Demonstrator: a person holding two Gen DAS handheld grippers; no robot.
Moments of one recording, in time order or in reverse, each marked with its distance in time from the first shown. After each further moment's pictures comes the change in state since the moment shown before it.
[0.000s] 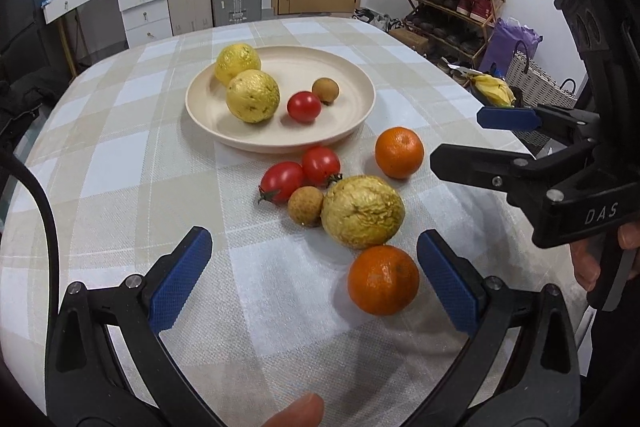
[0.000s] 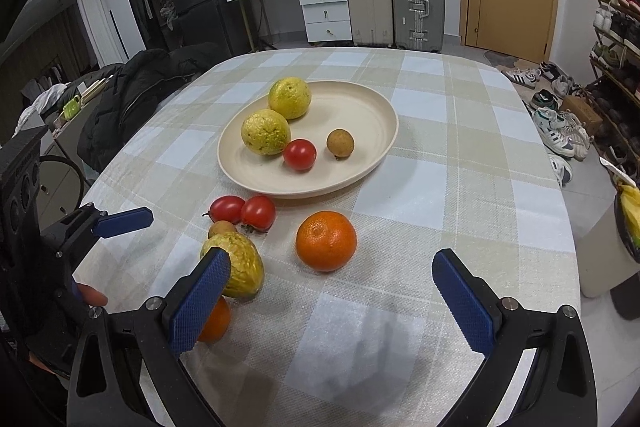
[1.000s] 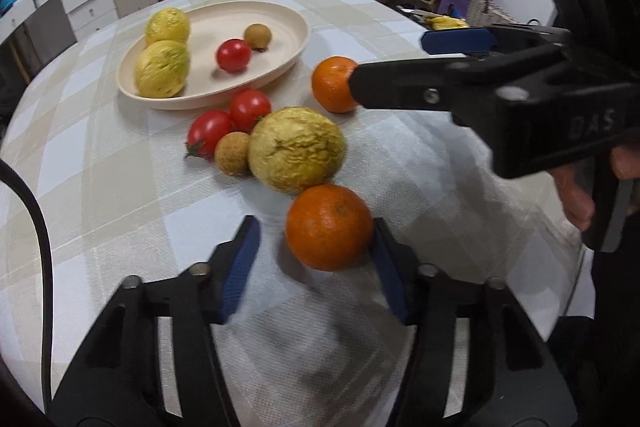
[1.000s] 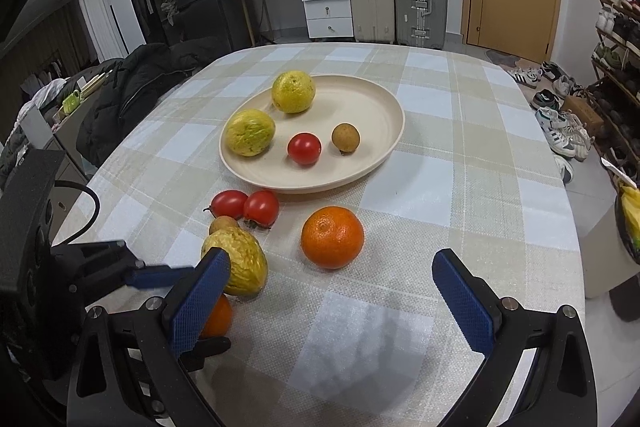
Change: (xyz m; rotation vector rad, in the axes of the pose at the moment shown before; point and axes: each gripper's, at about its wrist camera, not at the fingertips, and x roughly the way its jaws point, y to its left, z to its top) left arm 0.021 -0.025 -0.016 0.158 0.143 -0.136; right arm 0.005 0.005 -0.002 -0.007 0.011 -0.007
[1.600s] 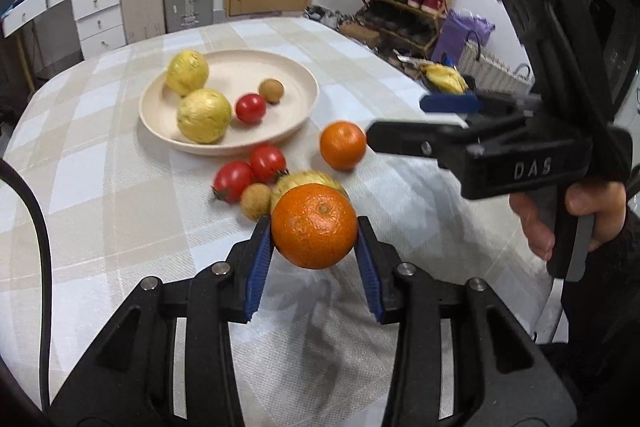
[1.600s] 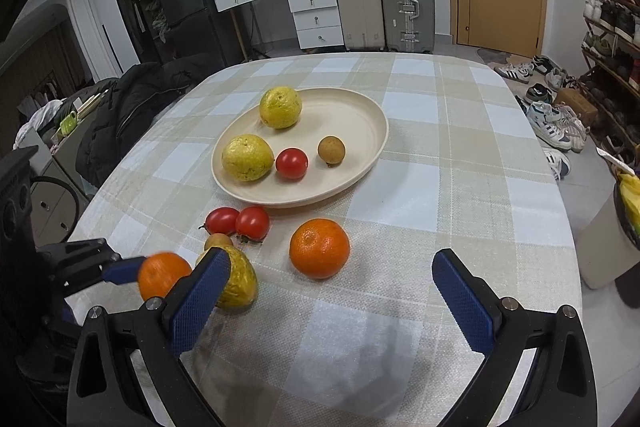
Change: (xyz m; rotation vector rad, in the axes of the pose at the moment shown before) left arm -0.039 0.016 0.009 -0.080 -0.167 -0.020; right arm -0.005 -0.011 0.003 0.062 -0.034 0.004
